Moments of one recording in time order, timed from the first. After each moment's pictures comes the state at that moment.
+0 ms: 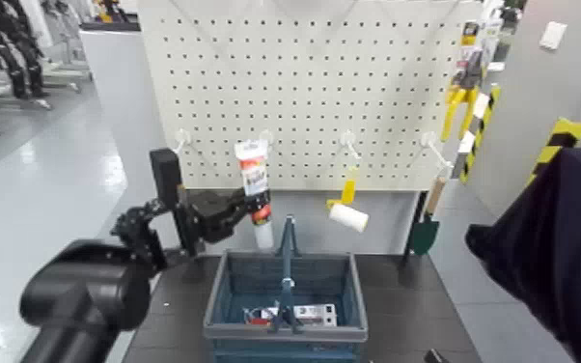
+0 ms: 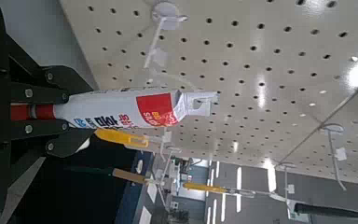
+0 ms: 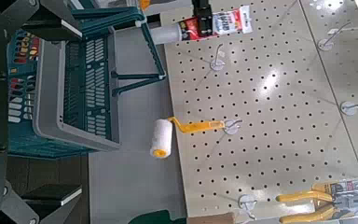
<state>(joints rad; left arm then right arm) -0.41 0.16 -0.13 -1.40 0.32 0.30 -0.80 0.52 -0.02 0.10 -1.81 -0.14 -0.29 0.20</state>
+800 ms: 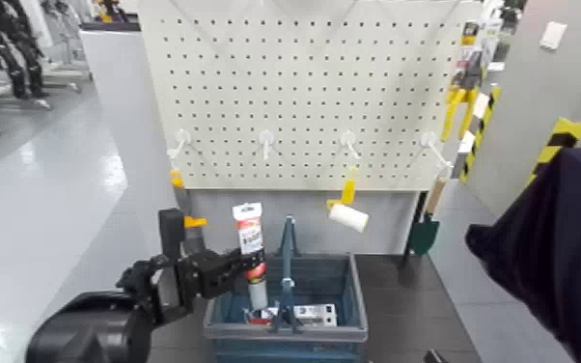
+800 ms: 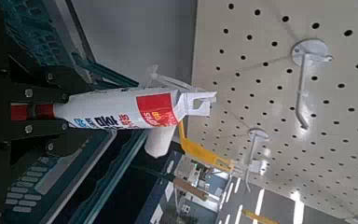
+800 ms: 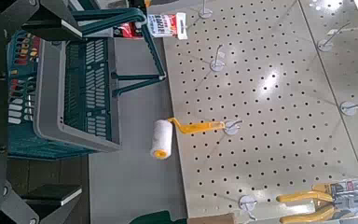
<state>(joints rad) -0.35 0.15 -0.12 -1.22 0.31 0.32 -0.83 0.52 -0.02 0.10 -1.81 -0.14 -0.29 0.20</state>
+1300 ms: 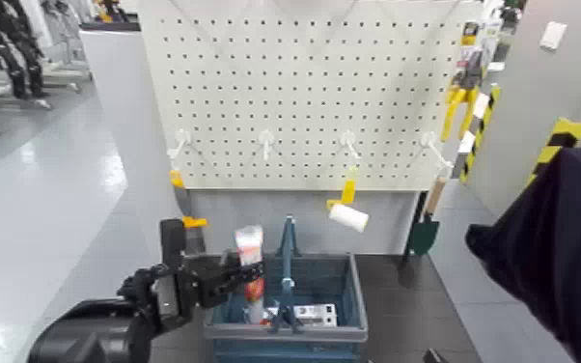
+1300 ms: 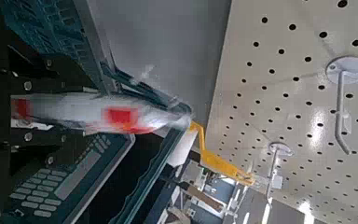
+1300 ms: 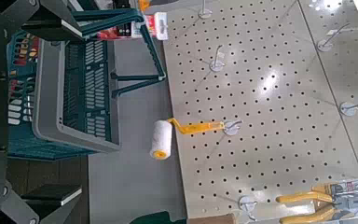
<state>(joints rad) -0.35 0.15 -0.12 -1.16 0.30 0.32 -0.84 0.52 -0.02 0.10 -1.81 -0.14 -0.29 0.20</state>
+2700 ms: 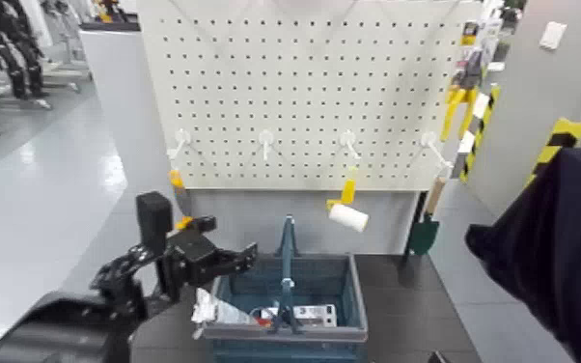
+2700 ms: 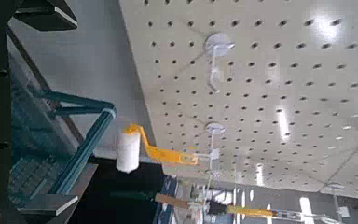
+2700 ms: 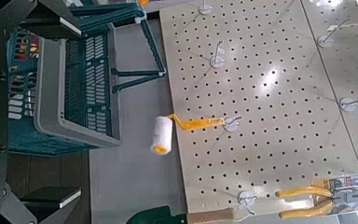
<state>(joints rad) -0.16 0.18 -0.09 -1.64 0.20 0.30 -0.63 0.52 -0.02 0.10 -1.81 -0.14 -0.29 0.18</state>
